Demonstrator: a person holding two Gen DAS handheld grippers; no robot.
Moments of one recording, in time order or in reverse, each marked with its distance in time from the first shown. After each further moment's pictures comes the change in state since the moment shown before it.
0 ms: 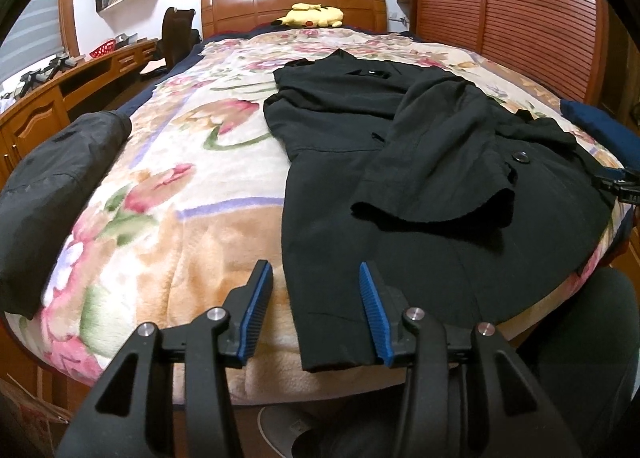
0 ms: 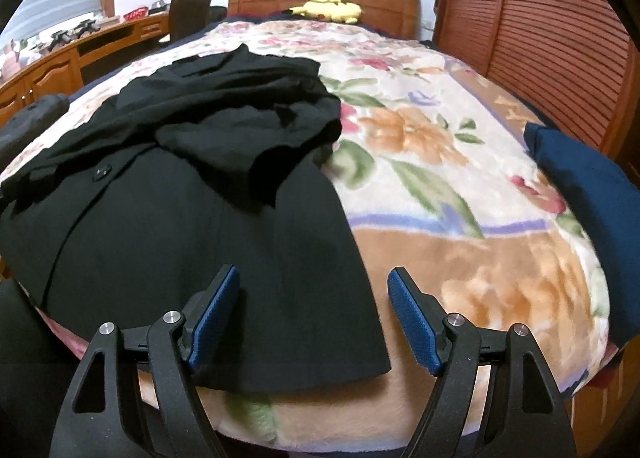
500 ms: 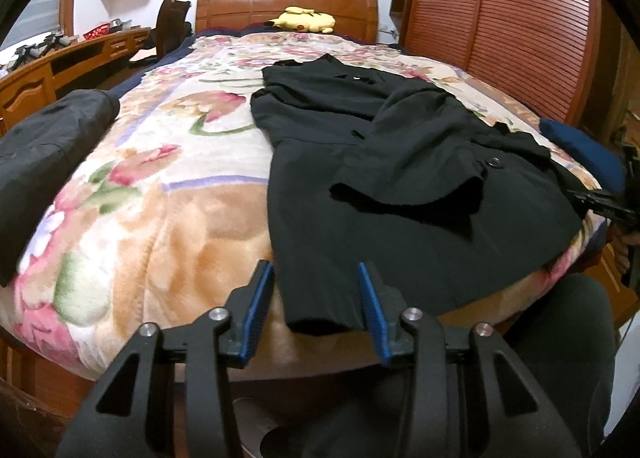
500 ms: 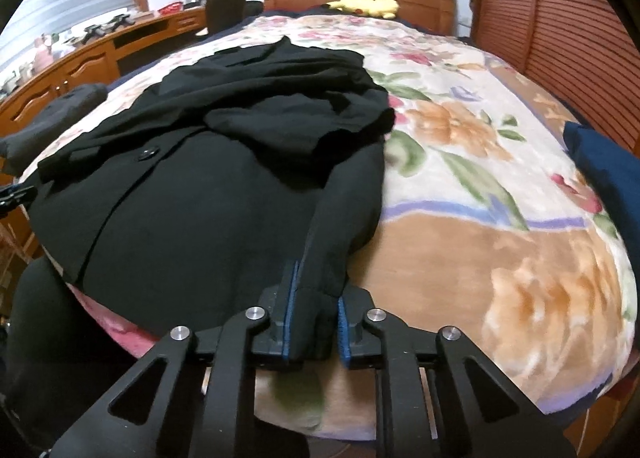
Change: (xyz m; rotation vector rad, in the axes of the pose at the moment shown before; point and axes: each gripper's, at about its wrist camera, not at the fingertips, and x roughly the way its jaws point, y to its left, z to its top) left arm -0.012 0.005 -0.019 -0.062 -0.027 -0.121; right arm -0.006 0.017 -0.007 -0.038 0.009 0.147
